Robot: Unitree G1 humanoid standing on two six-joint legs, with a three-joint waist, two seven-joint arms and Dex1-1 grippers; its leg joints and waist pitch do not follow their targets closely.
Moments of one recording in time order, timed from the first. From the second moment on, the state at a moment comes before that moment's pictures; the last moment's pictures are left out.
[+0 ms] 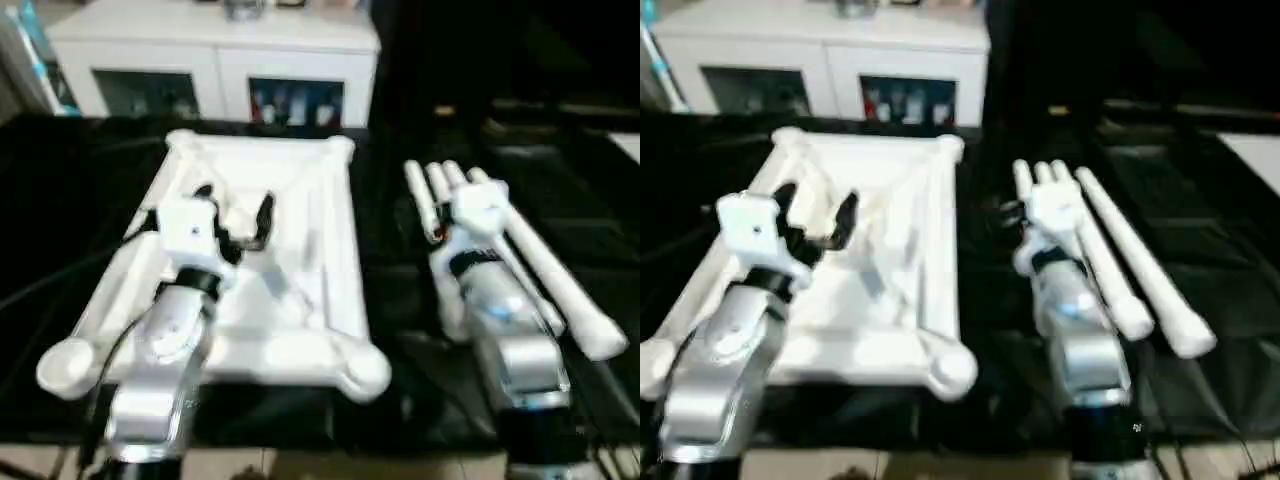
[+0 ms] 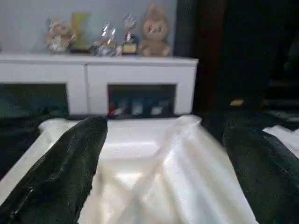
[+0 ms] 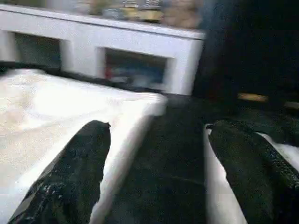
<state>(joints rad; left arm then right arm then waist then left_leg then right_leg) -0.16 0.13 0.04 -0.23 -0.12 0.21 -0.15 -0.36 -0.10 0.05 -0.01 0.06 0.28 0.16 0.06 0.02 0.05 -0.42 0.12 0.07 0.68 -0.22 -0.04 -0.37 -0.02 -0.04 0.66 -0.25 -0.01</state>
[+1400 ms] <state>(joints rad) -0.26 0.58 -0.31 -0.10 -0.17 0.29 -0.96 -0.28 -0.60 0.21 -0.19 0.24 0.35 0.97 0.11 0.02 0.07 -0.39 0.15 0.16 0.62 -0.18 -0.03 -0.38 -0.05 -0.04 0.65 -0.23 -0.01</state>
